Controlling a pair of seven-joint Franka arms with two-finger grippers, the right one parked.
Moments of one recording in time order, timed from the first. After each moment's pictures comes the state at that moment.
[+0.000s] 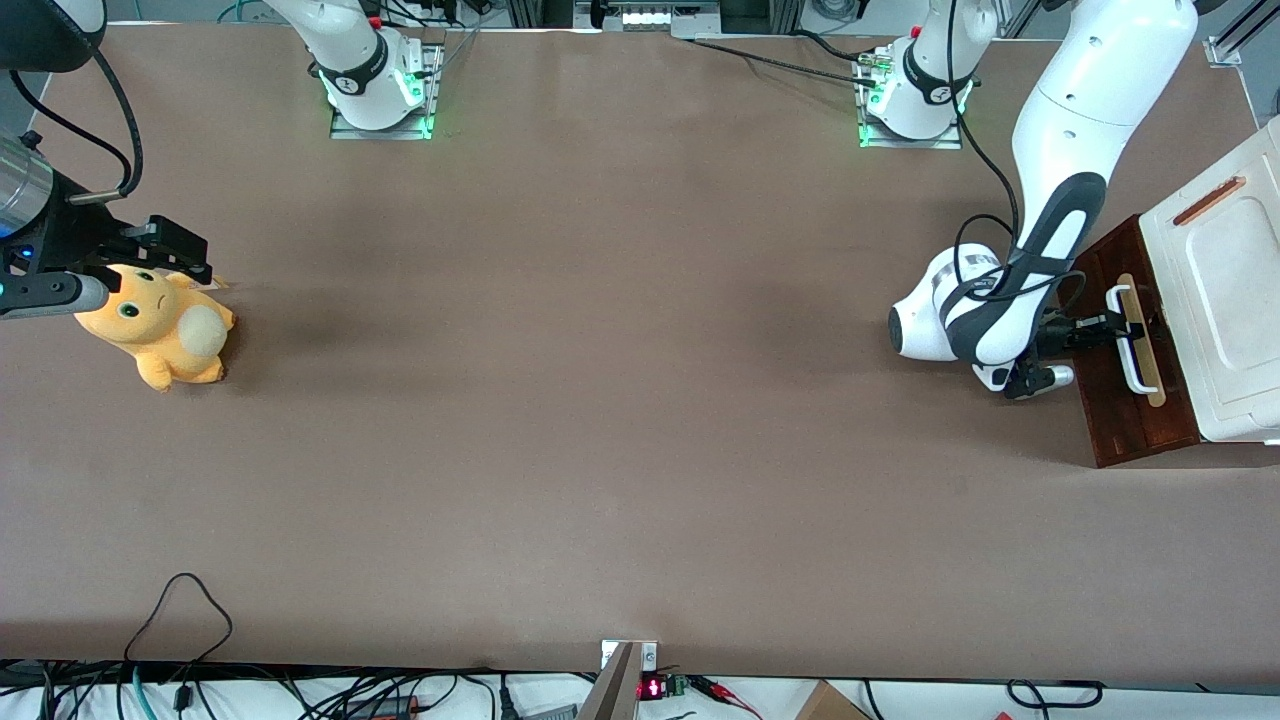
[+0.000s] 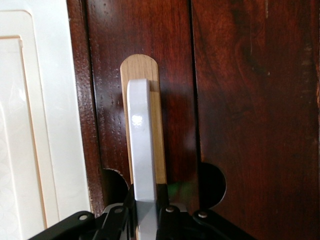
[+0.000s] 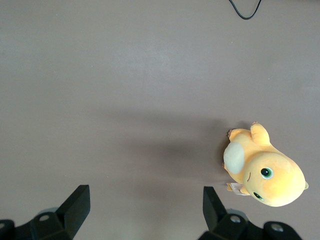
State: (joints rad) arm 0.04 0.63 -0.20 -2.07 1.48 1.42 -1.07
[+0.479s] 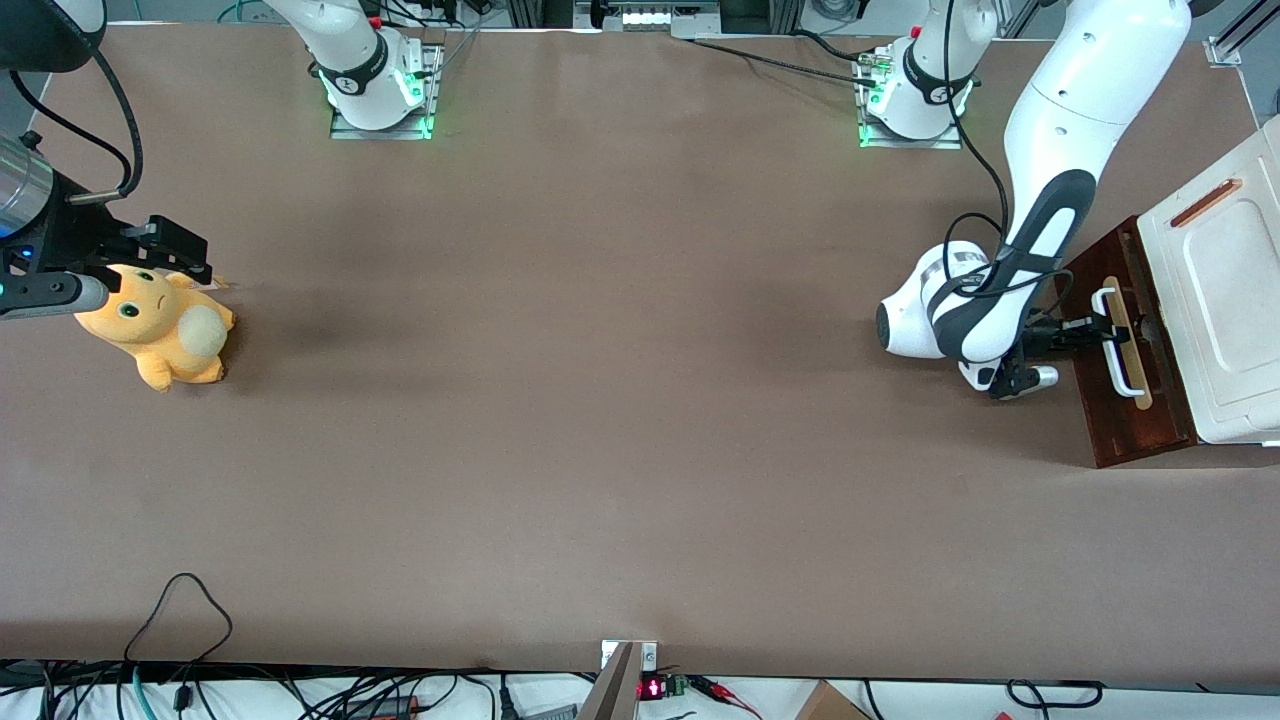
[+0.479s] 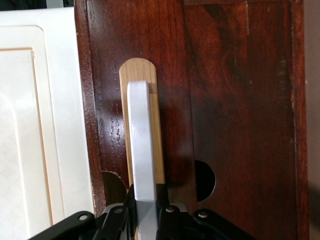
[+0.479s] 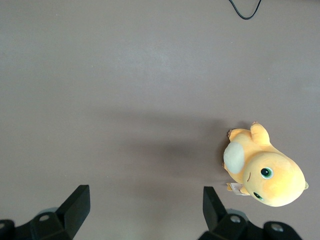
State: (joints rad) arm 0.04 0.63 -0.24 -2.07 1.47 1.42 -1.07
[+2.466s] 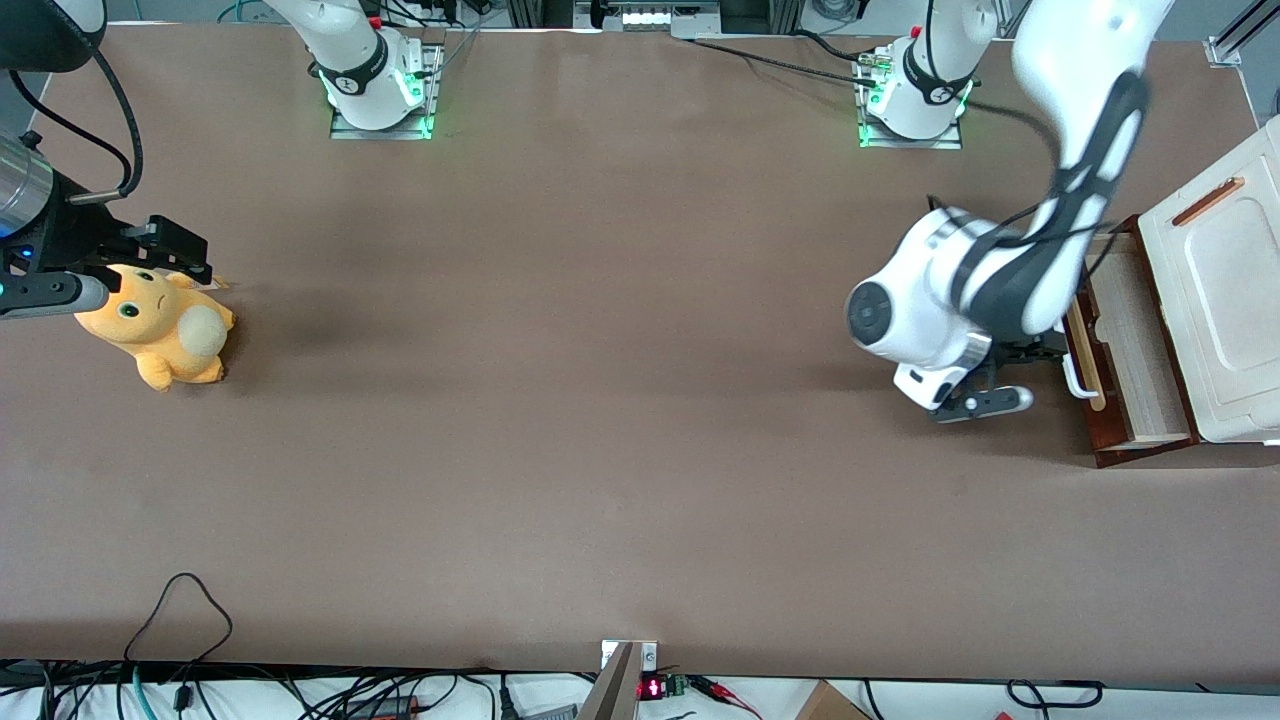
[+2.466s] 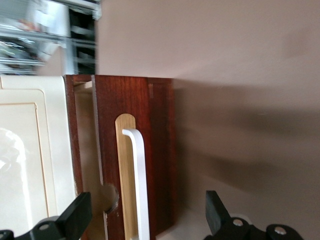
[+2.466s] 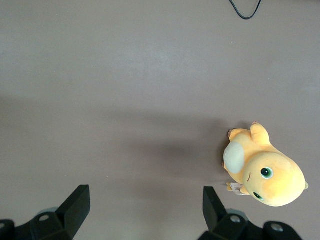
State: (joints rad) arm 0.01 0.42 -0.36 -1.77 0.86 1.66 -0.73
